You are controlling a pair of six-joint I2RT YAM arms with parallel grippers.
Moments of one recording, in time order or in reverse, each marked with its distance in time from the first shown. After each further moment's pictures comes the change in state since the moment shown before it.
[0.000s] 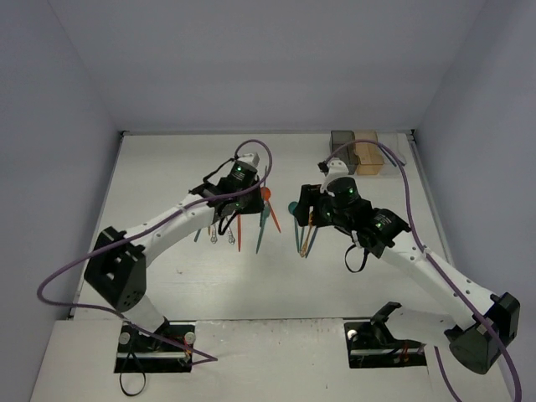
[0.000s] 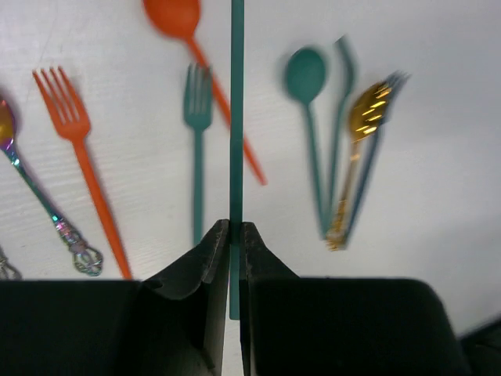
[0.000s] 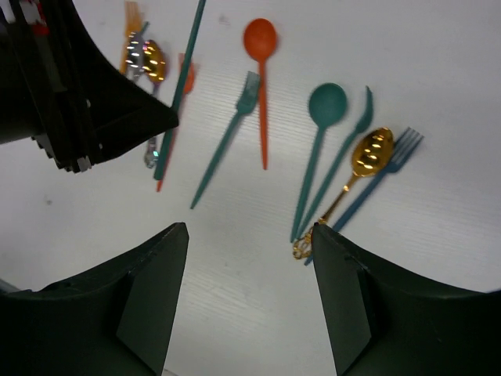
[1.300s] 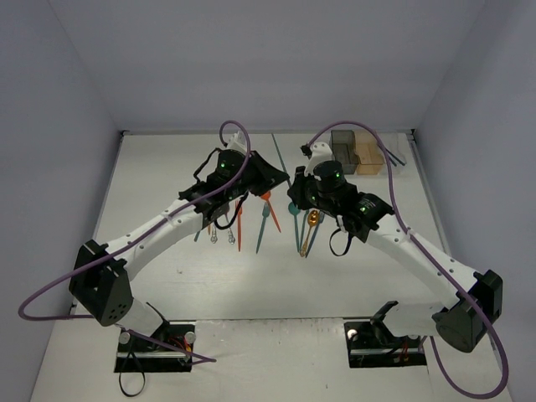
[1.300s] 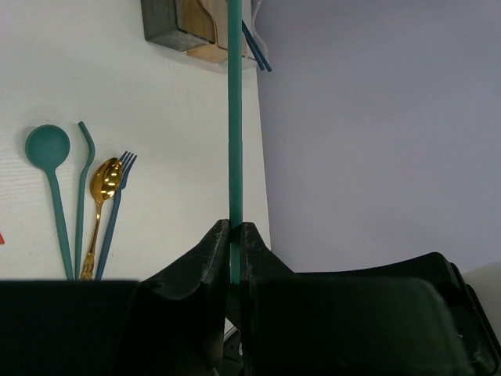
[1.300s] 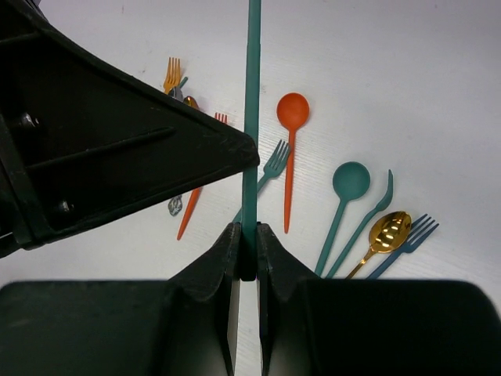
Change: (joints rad) left arm -0.004 -0.171 -0.033 0.412 0.154 -0.509; right arm 0.046 0.161 0.174 0.114 -0.003 -0.095
